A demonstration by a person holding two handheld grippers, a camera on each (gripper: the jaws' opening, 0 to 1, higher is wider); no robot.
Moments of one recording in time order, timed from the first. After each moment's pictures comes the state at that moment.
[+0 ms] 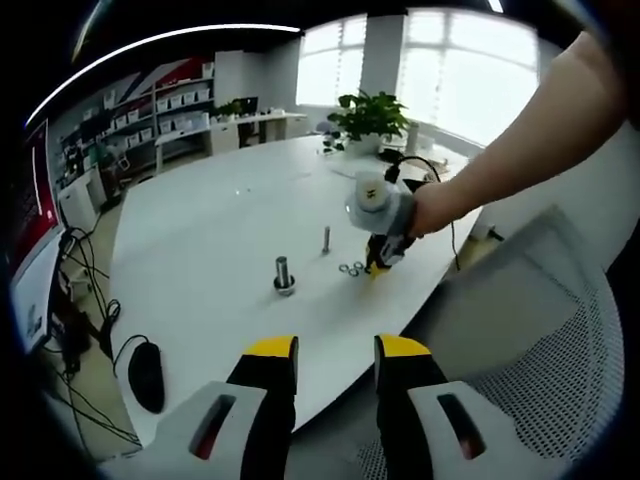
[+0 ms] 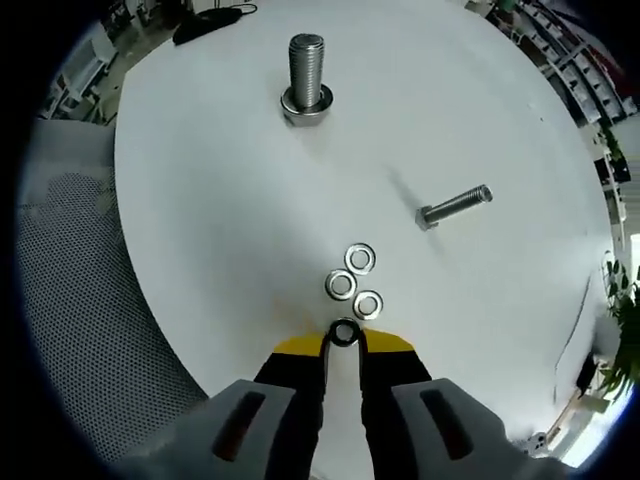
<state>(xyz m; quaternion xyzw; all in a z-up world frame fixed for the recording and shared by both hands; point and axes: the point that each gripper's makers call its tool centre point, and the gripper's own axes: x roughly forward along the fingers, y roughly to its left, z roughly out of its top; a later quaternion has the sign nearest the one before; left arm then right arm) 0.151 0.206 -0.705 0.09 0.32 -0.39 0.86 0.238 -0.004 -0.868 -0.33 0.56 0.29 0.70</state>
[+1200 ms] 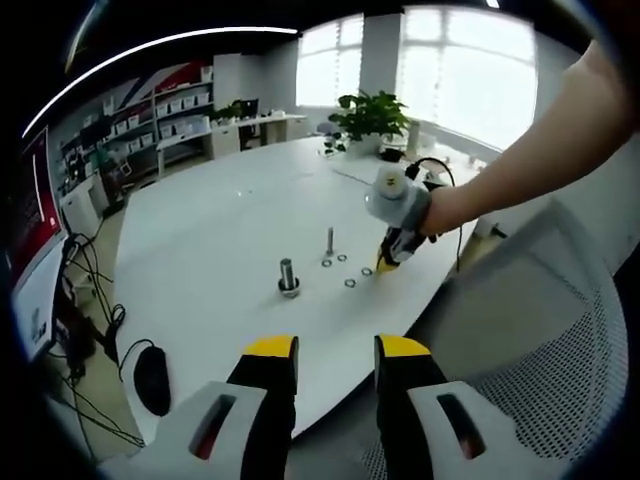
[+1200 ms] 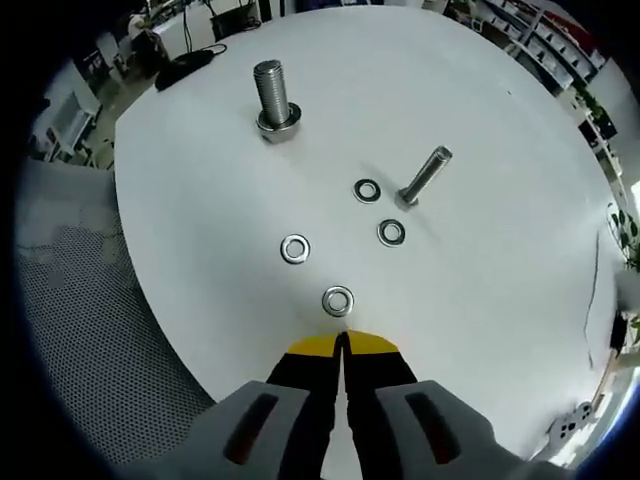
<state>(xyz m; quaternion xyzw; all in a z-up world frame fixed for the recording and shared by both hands) 0.154 0.209 -0.703 0.10 0.31 -0.39 0.86 0.234 -0.008 -0.868 -0.24 0.56 0.27 0.74</state>
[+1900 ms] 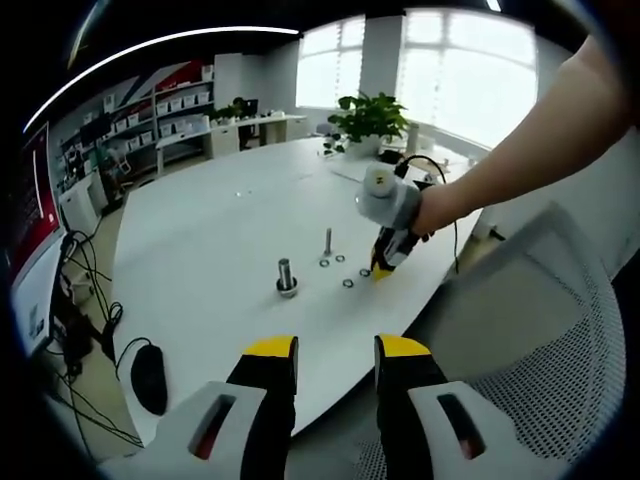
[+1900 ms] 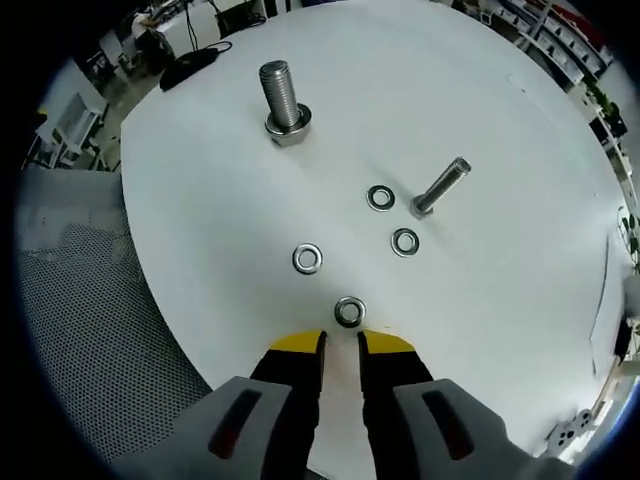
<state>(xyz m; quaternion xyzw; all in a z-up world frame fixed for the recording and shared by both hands) 0.153 0.208 -0.703 0.10 0.31 -0.39 0.86 0.234 0.003 -0.868 -0.24 0.57 0.29 0.73</state>
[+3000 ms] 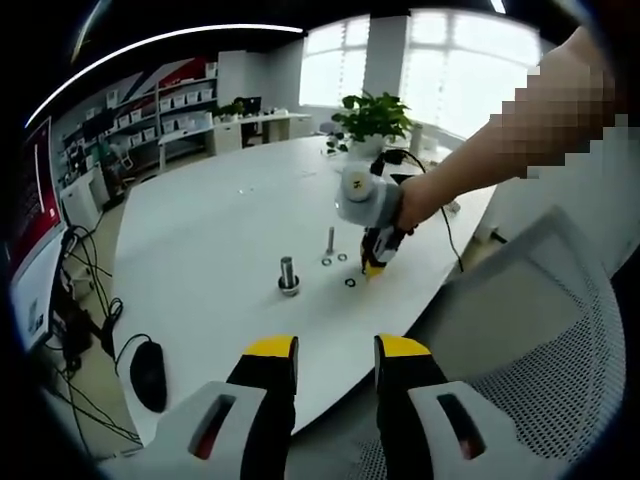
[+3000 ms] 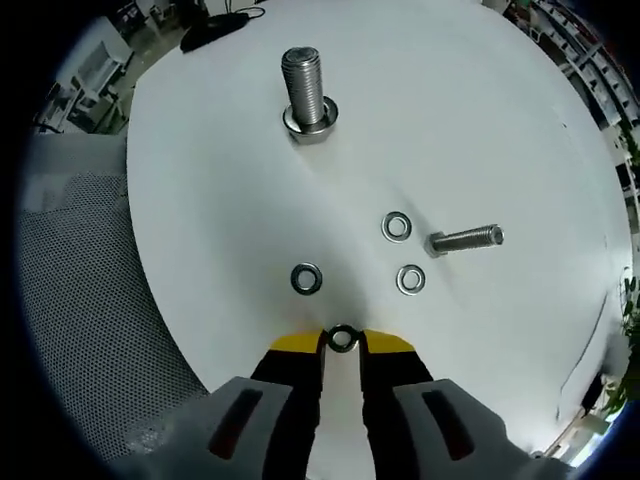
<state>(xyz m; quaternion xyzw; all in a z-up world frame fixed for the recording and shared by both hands) 0.155 0.210 -0.705 0.09 0.32 -0.38 0.86 0.251 0.011 -0.871 -0.32 0.59 0.33 0.66</state>
